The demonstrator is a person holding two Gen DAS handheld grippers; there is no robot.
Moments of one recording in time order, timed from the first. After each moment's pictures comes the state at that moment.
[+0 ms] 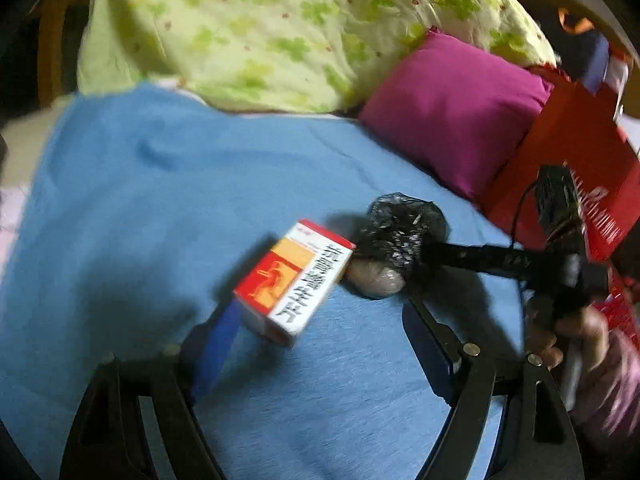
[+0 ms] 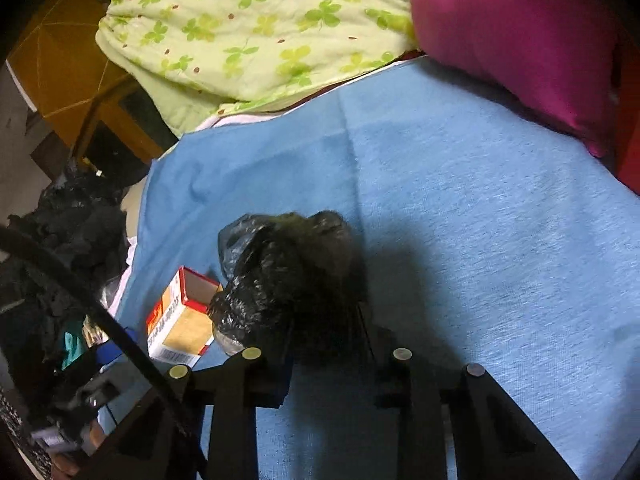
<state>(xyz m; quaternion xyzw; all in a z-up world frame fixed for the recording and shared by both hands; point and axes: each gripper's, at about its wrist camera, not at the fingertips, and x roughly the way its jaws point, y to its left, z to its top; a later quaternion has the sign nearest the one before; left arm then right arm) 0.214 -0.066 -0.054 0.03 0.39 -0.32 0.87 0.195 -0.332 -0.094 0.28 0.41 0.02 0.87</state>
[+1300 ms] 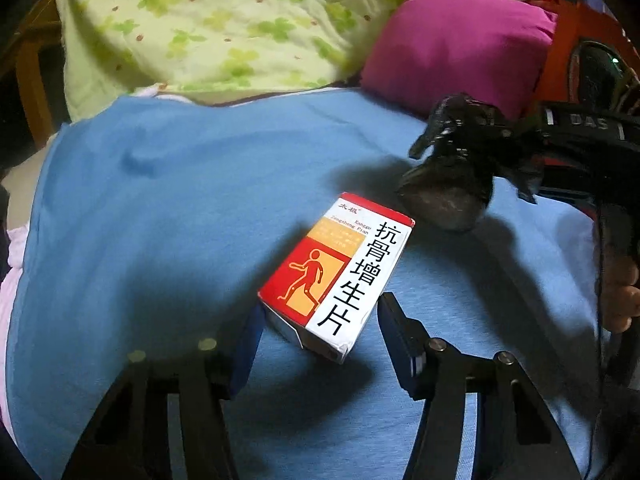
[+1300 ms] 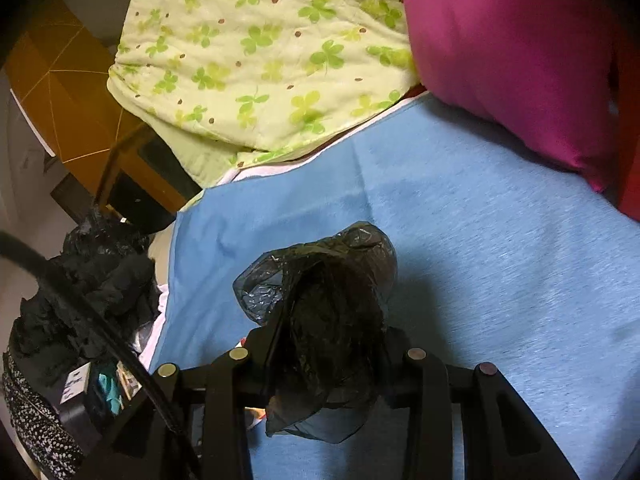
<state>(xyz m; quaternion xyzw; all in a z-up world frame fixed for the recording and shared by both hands) 0.216 -0.121 -0.083 0.12 0.40 -0.29 0.86 0.197 -0.345 -0.059 0.29 0.33 0.01 0.90</state>
